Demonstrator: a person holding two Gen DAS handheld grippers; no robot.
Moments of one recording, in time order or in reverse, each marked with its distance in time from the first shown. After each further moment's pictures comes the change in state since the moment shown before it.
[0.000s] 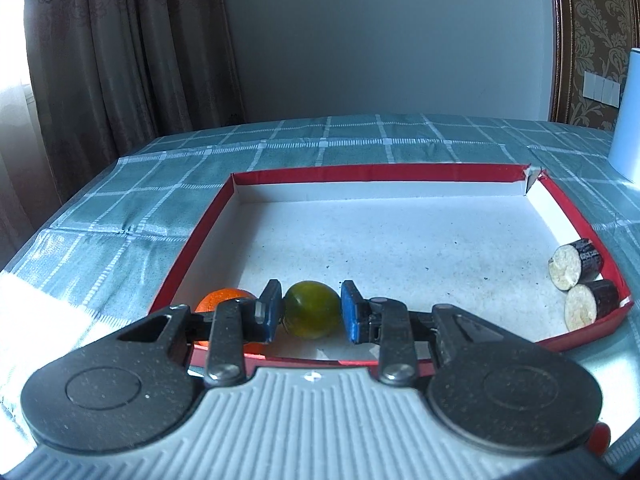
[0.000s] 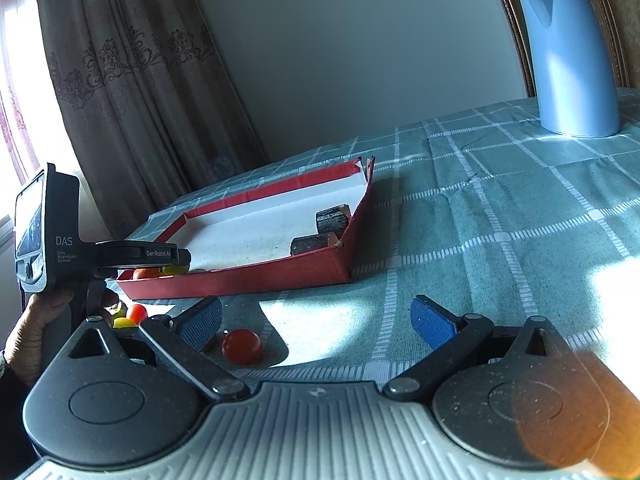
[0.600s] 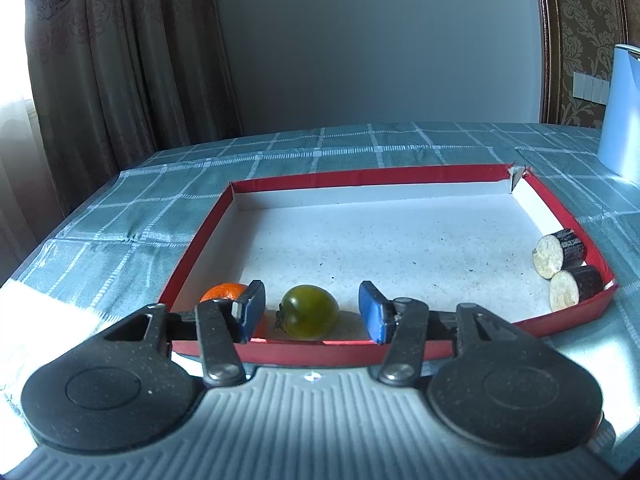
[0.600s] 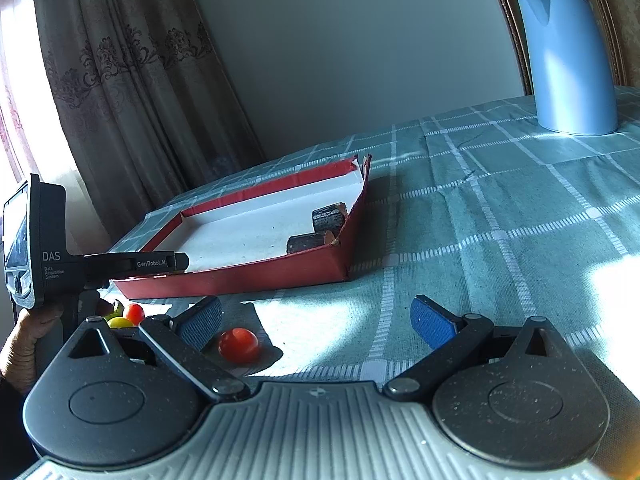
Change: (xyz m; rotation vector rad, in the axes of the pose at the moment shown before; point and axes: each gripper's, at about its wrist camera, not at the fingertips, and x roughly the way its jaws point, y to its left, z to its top) left arm -0.021 -0.005 -0.007 0.027 -0.050 -0.001; right arm 0.001 -0.001 0.000 0.005 0.007 -0.007
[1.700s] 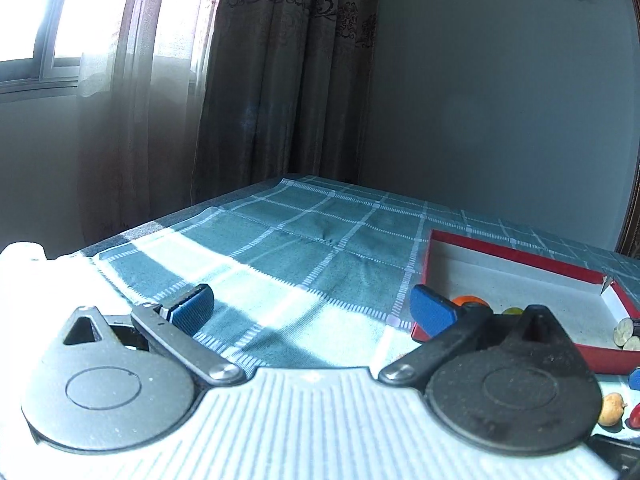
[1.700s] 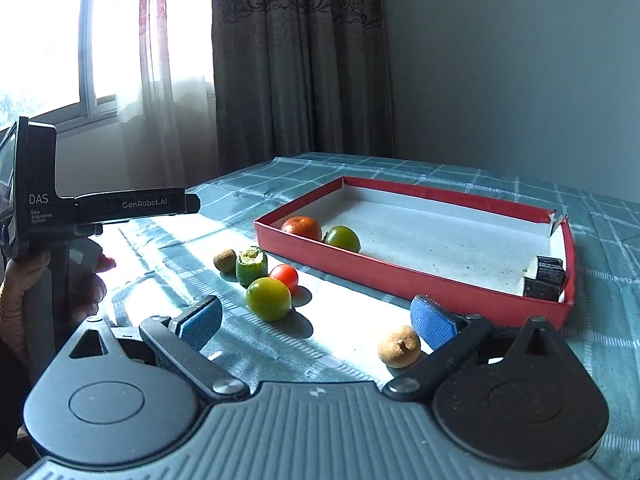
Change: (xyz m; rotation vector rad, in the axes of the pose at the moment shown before) left arm -0.079 0.154 -0.066 -0.363 -0.192 0.192; right arm 0.043 0.151 -0.023 -0.464 0.065 0.213
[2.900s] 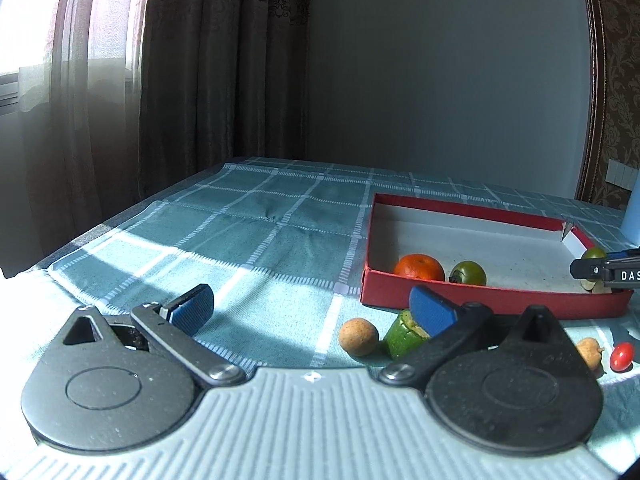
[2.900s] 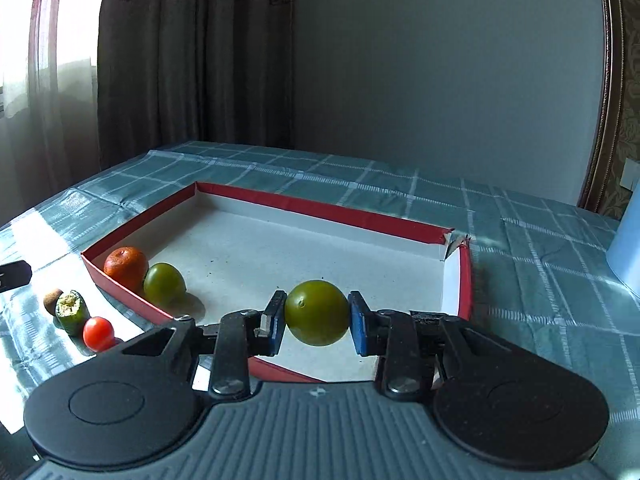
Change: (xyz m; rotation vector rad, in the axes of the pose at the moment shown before) left arm 0.003 -0.021 -0.010 0.151 0.066 -0.144; right arm 0.041 -0.103 0.038 0.074 0.076 -0.299
